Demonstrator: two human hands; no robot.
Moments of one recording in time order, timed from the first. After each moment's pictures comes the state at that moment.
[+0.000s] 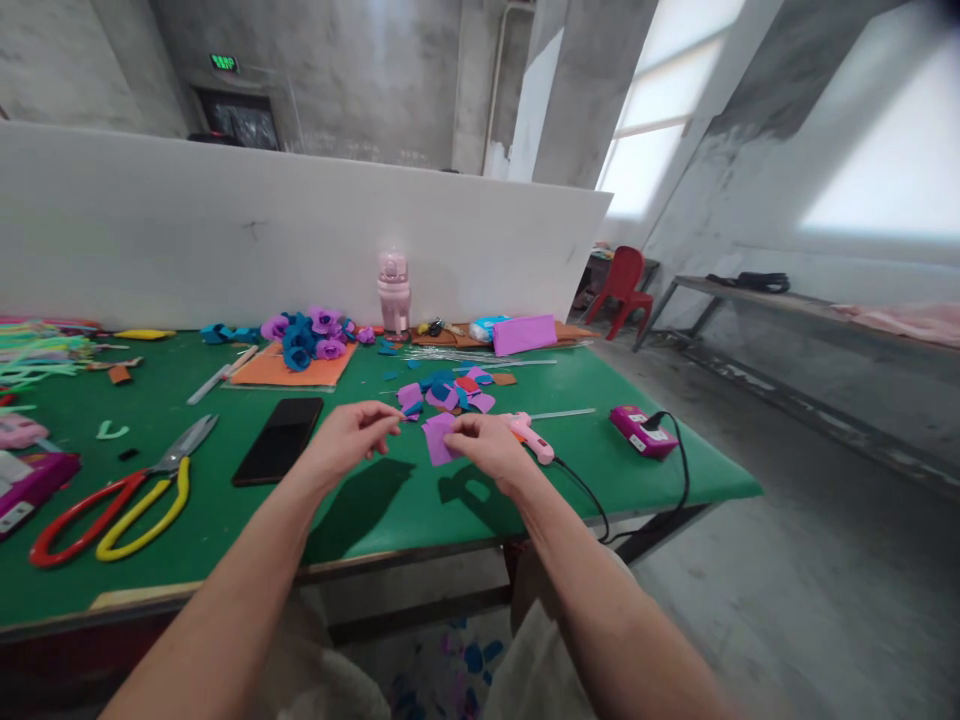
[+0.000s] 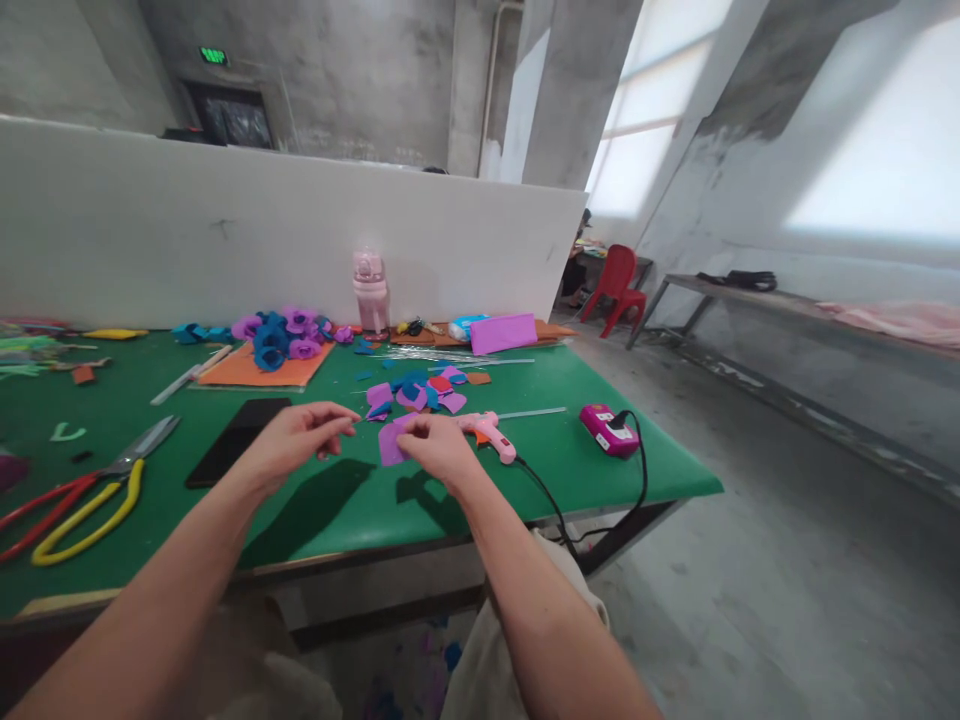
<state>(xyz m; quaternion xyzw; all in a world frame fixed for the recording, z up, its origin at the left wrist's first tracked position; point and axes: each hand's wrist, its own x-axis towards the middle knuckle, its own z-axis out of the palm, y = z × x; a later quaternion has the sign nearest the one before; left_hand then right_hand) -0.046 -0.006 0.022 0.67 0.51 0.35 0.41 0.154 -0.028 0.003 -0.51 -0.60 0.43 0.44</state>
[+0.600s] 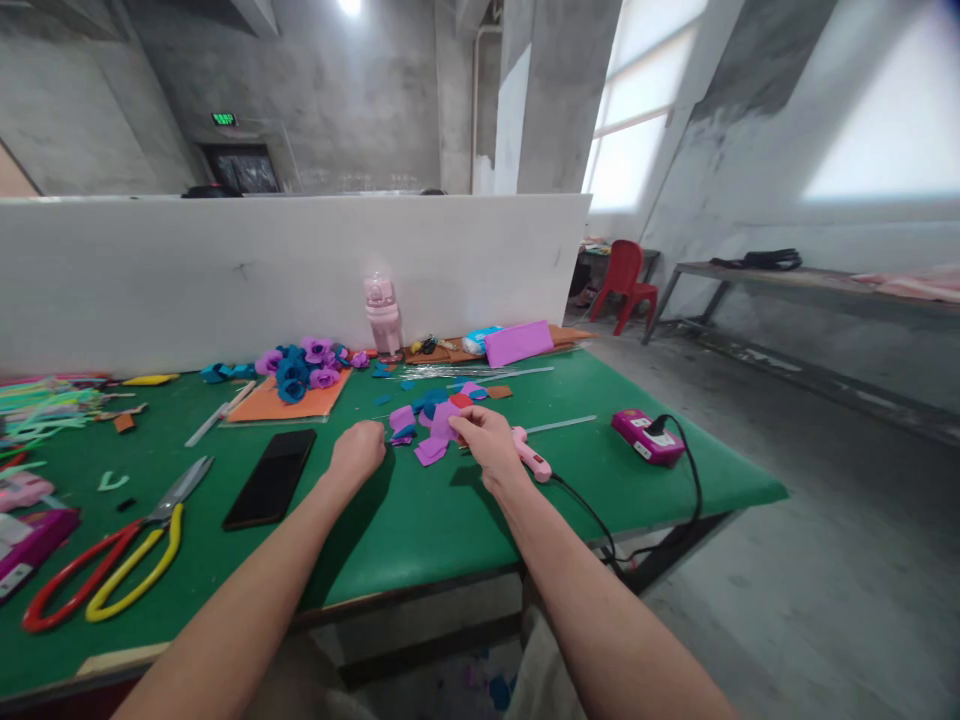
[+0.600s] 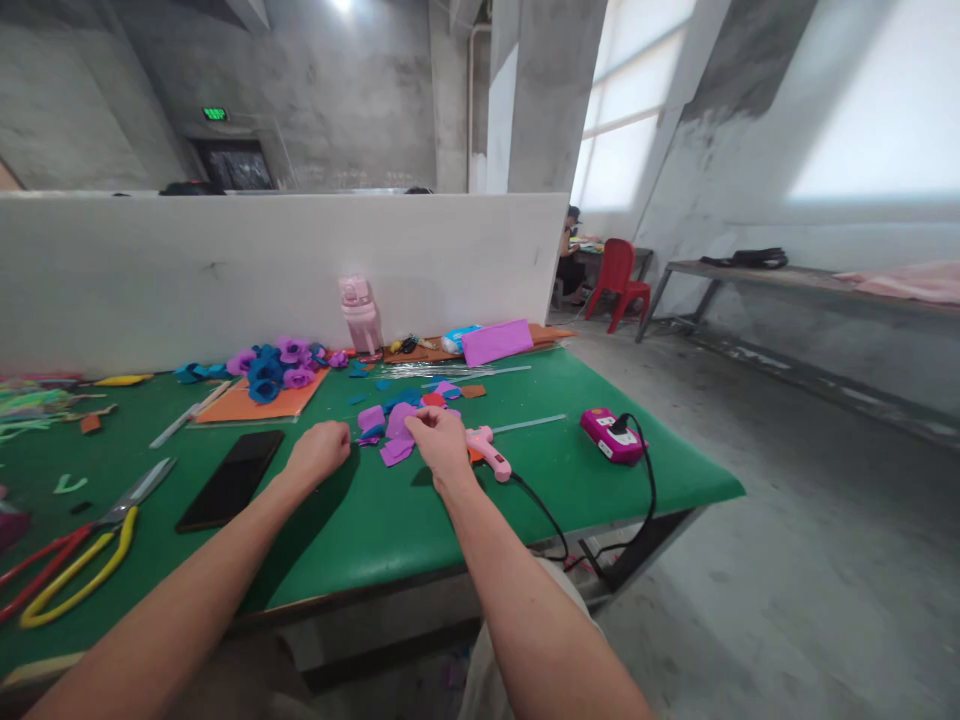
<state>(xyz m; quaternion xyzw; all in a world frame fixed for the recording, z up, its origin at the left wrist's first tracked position) -0.027 0.054 -0.004 0.78 0.62 0.08 -0.02 0.160 0.006 0.007 -0.49 -0.42 0.46 0.61</state>
